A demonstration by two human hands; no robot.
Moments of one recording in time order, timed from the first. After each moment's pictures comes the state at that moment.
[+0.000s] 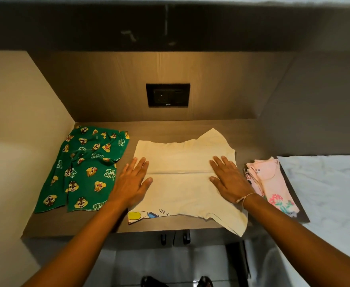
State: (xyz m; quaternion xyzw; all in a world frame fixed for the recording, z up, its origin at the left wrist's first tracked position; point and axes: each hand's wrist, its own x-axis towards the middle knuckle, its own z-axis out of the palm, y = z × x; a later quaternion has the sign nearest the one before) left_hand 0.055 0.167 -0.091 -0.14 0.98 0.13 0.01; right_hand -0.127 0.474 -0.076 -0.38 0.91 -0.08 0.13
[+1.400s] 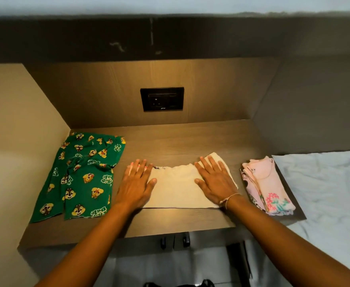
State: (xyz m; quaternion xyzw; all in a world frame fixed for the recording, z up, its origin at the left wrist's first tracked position) left_hand 0.036 0.183 -0.085 -0.14 0.99 0.08 0.01; right_hand -0.105 0.442 -0.071 -0.40 0.91 -0.07 0.07
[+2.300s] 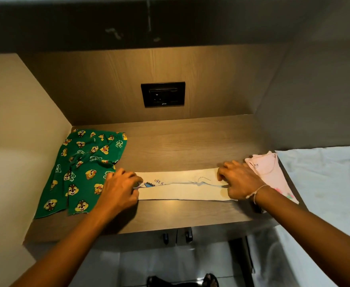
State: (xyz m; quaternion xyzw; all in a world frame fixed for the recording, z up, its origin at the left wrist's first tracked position) left_hand 0.076 0.167 -0.040 -0.11 0.99 0.03 0.02; right_hand -0.121 0.487 -0.023 -0.44 0.89 0.00 0.14
